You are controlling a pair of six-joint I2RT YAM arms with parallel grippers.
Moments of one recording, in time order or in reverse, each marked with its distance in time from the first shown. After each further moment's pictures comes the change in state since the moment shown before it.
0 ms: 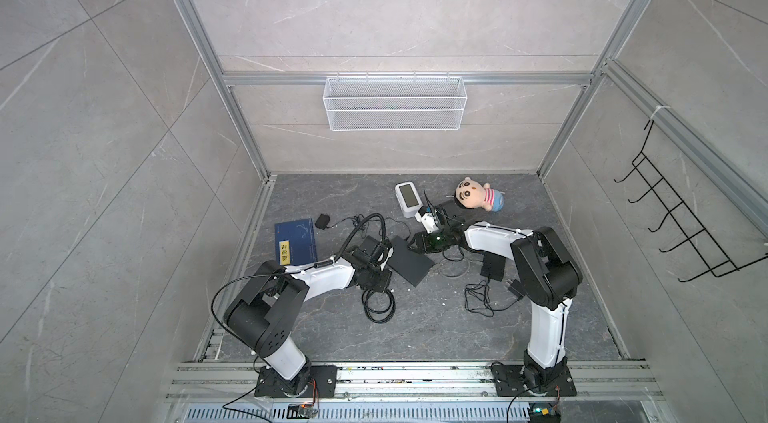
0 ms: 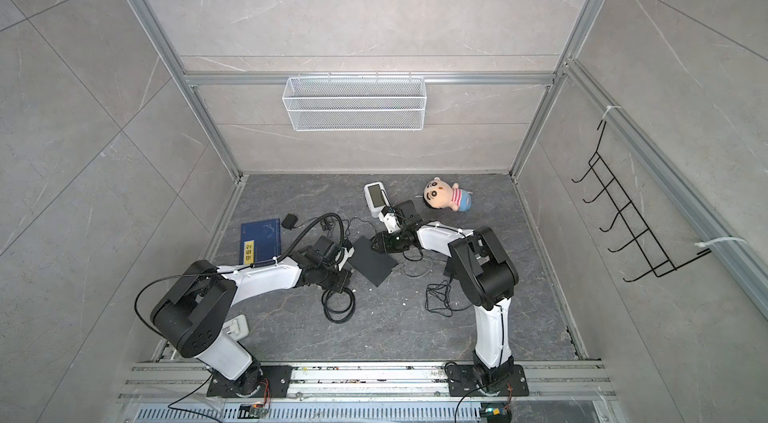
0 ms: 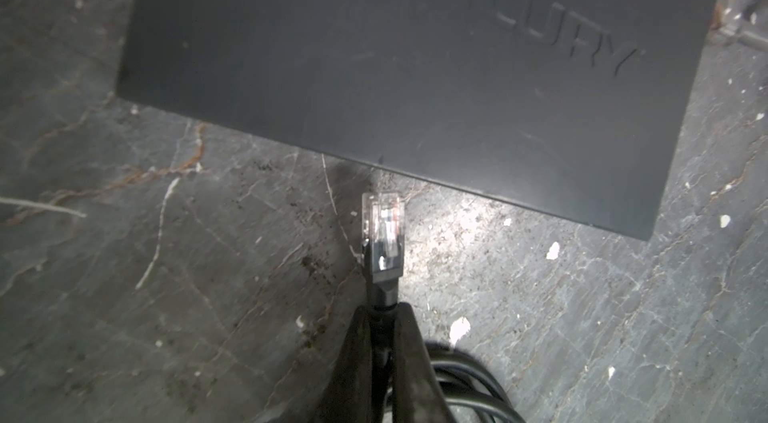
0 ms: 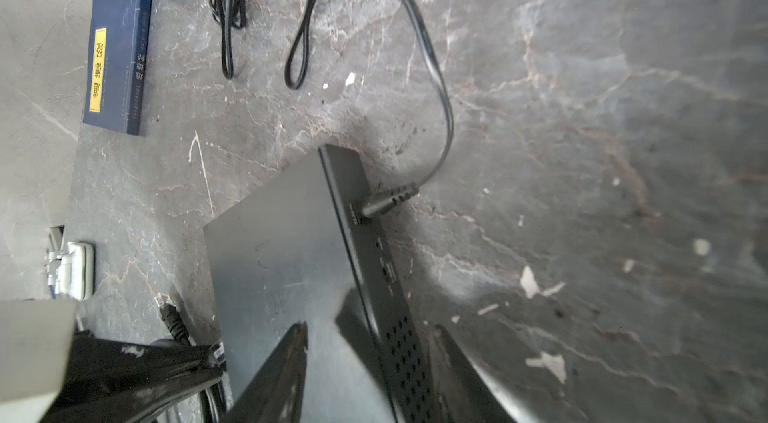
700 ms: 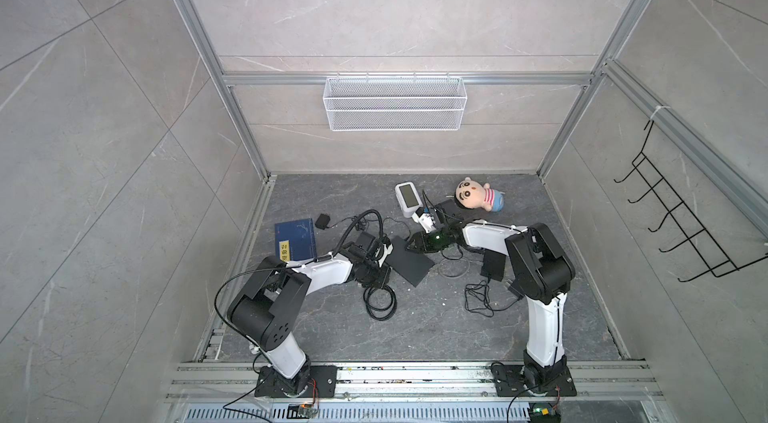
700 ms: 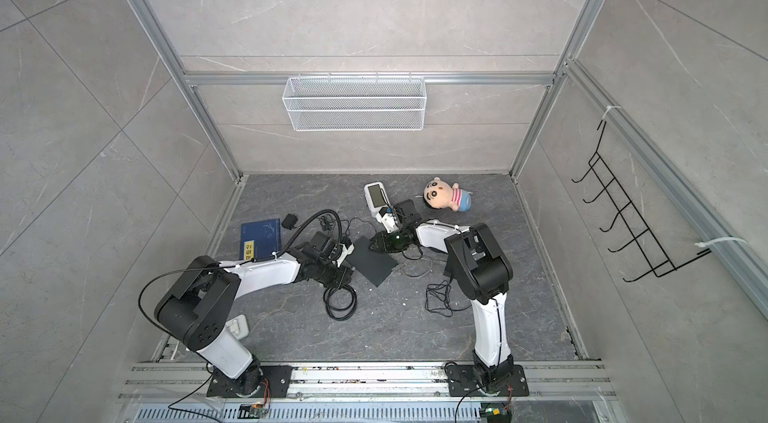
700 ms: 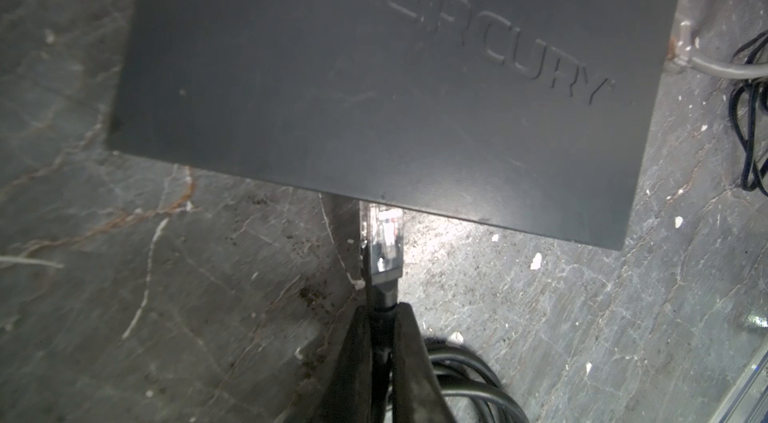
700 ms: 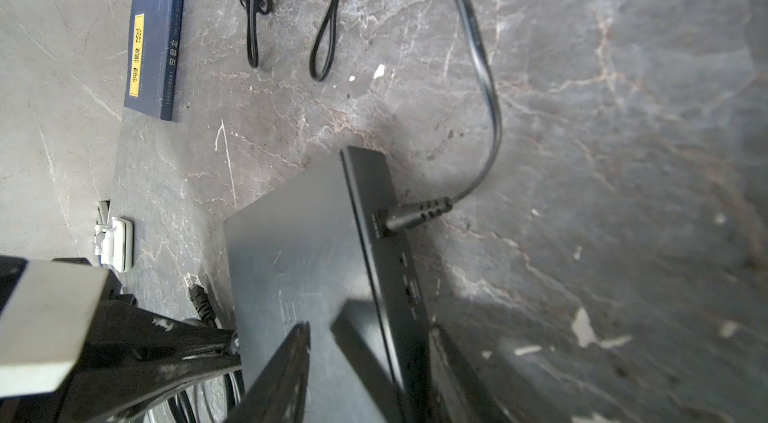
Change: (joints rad) left arm 0.045 0.034 0.023 0.006 0.115 0.040; right arm -0.014 0.056 0.043 -0.004 -0.106 -0.027
